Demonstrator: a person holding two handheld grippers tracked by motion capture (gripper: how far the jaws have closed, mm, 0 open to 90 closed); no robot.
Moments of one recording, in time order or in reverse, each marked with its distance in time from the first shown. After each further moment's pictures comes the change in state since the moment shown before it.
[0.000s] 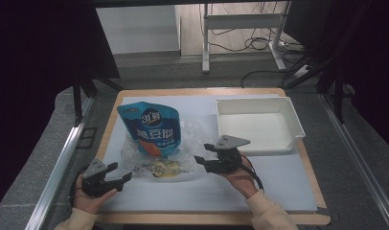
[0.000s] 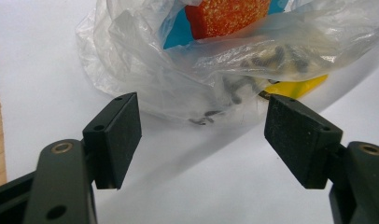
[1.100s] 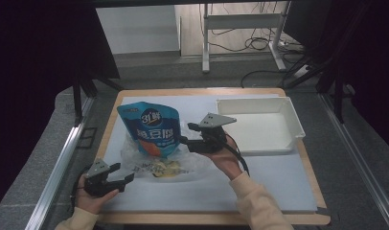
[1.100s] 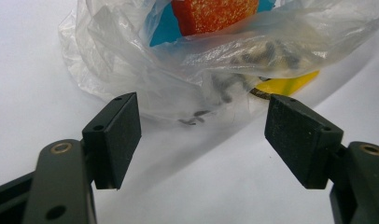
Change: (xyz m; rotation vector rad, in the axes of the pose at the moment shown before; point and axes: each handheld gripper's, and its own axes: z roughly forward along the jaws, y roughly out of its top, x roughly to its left) left arm -0.002 0.000 0.005 0.013 -0.032 0.016; right arm 0.006 0.072 0.023 -0.095 0.024 -0.020
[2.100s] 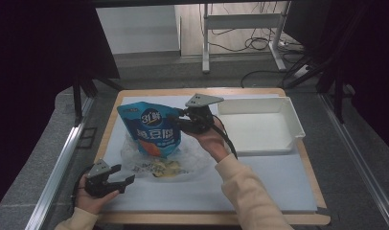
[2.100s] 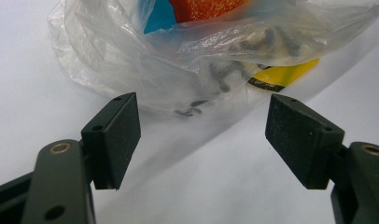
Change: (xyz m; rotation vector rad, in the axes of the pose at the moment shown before) left arm 0.001 -0.002 0.002 0.030 -0.020 0.007; right arm -0.010 0.048 0.033 -0.050 0.035 -0.005
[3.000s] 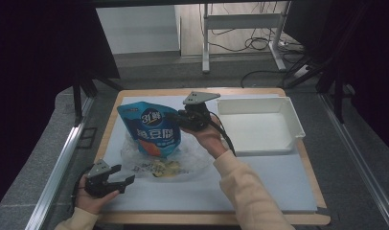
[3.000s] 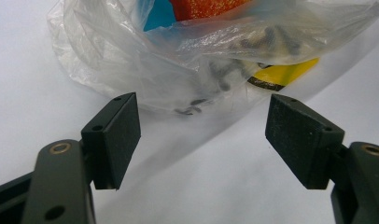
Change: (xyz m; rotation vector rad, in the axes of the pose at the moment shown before) left arm 0.000 0.000 0.000 0.002 -0.002 -0.001; right arm -0.006 0.002 0.011 0.006 0.086 0.002
